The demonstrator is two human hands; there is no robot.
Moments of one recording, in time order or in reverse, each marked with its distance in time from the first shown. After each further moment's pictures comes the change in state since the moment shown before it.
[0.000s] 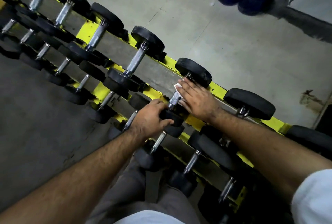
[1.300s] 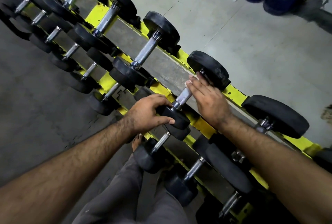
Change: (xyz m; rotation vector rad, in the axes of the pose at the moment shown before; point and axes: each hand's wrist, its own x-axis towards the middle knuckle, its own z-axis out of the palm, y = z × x) left_hand 0.011 -0.034 -0.013 -0.227 -0.035 0.018; right_hand 0.010 0.001 0.019 0.094 0.100 0.024
